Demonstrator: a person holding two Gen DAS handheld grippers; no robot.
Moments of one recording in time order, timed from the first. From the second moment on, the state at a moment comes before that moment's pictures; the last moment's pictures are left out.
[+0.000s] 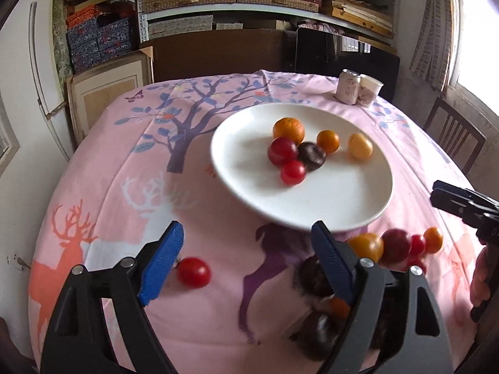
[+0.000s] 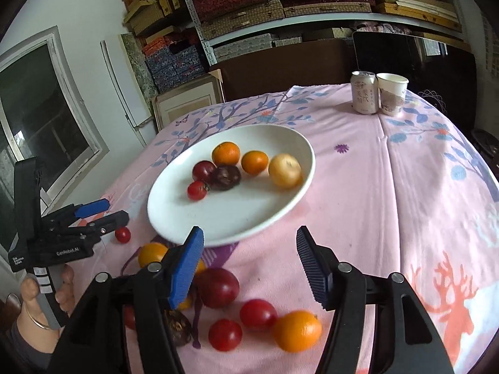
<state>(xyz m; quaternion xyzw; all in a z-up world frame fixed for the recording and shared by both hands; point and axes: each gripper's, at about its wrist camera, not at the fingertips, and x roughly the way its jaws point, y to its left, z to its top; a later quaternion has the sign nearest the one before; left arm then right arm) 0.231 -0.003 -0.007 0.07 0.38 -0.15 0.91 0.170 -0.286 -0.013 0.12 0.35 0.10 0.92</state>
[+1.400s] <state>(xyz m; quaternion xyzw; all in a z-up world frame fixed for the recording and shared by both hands) 0.216 0.011 -0.032 0.10 0.38 -0.13 0.91 0.137 -0.305 -0.057 0.14 0.43 0.07 0.89</state>
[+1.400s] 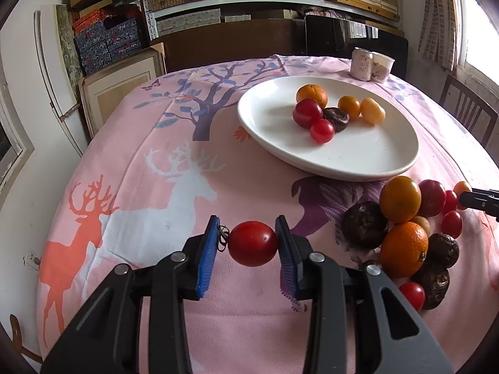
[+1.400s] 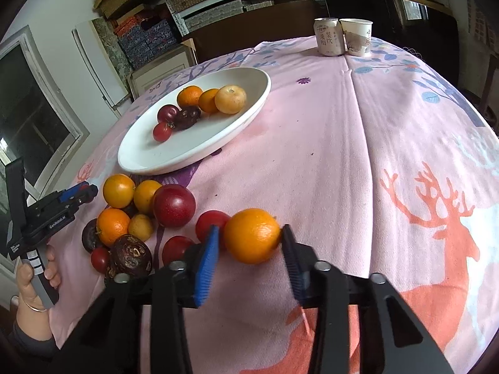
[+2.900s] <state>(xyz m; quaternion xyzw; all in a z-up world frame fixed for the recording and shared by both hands) 0.226 -0.012 0.015 0.08 0.37 -0.18 0.91 0.203 -0.281 -0.002 0.14 0.37 0.12 0.91</state>
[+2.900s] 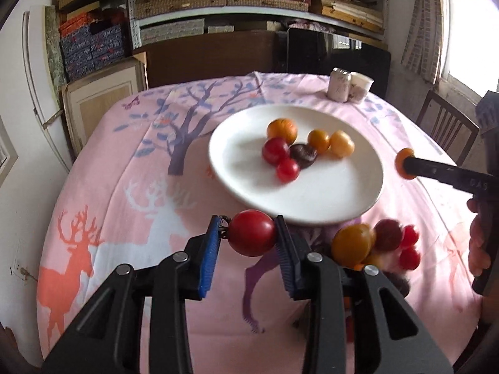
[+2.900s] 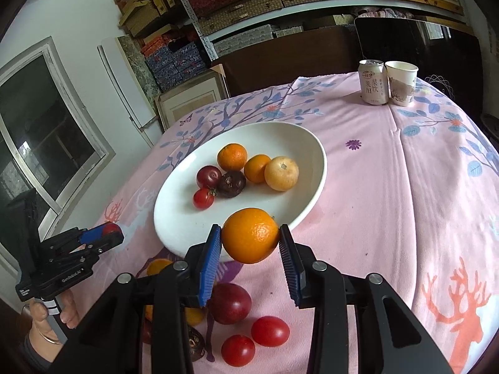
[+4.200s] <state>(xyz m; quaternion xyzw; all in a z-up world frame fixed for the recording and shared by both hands) 0.160 -0.034 -0.041 0.11 0.43 -0.24 0.86 0.109 -0.308 -0.039 0.19 0.37 0.12 0.90</state>
